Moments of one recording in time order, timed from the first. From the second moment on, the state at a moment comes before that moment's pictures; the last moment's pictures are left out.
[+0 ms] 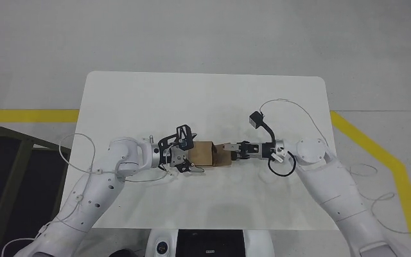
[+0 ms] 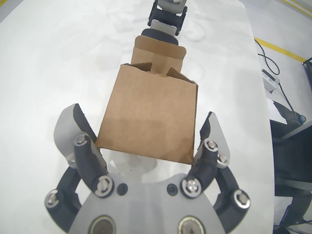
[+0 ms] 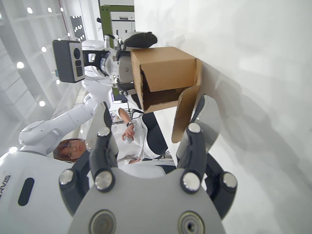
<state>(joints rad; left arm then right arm) 1.07 -1.00 -1.03 -1.58 1.06 -0.88 -0.35 -0.97 -1.09 1.01 -1.30 0.35 -0.25 1.11</state>
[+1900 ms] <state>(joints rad) 1.07 -1.00 -1.02 -1.57 1.03 -0.88 -0.38 -0.95 -1.12 0.95 -1.29 0.33 -0.24 1.13</state>
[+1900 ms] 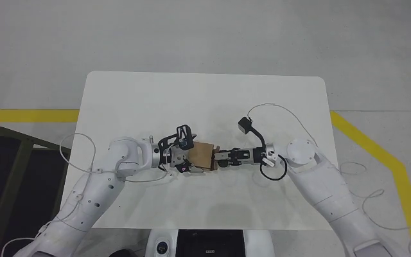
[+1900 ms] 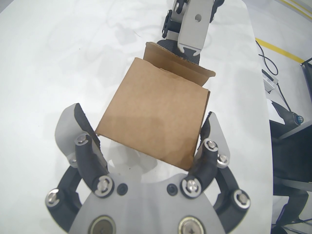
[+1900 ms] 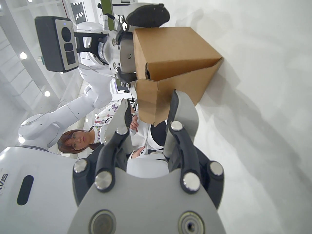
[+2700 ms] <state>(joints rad) 1.07 -1.00 -1.02 -1.57 1.04 -0.88 -0.37 -0.93 -1.12 0.94 -1.27 0.26 -0.20 1.16</state>
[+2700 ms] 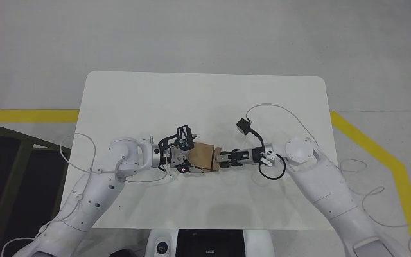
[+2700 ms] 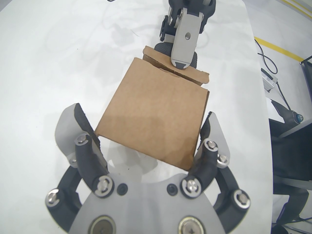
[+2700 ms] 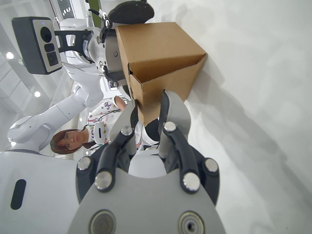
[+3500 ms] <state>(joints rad) 1.06 -1.00 -1.01 -1.57 1.03 -0.88 -0.37 -0.88 -1.14 0.89 -1.29 0.24 -0.18 1.15</state>
